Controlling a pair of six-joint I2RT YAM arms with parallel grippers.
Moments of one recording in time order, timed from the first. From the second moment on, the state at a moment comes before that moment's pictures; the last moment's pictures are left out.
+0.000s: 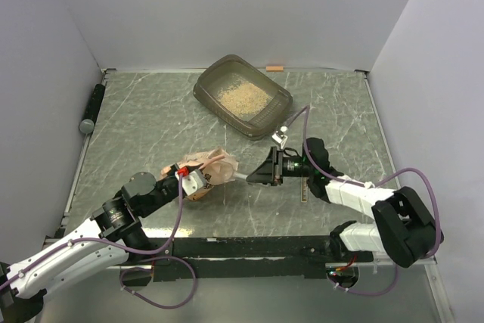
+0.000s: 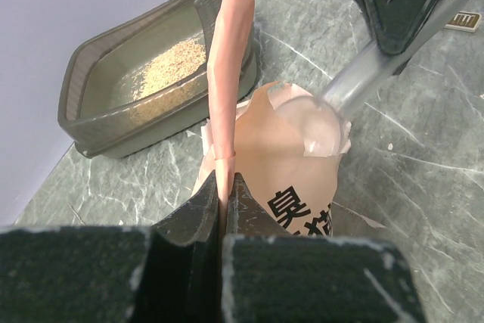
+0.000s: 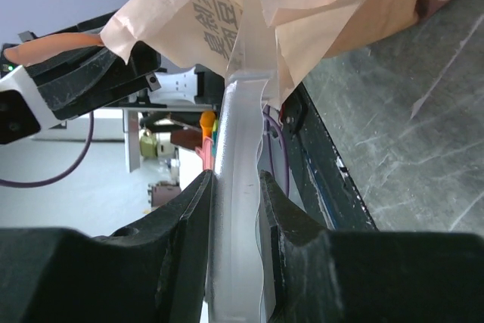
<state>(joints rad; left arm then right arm) -0.91 0.48 0.46 -0.09 -0.04 0.44 0.49 1.26 0.41 0.60 -0.96 1.16</state>
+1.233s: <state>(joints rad) -0.91 0.48 0.46 -0.09 -0.06 0.45 0.37 1.00 0.60 -0.09 -0.90 0.80</state>
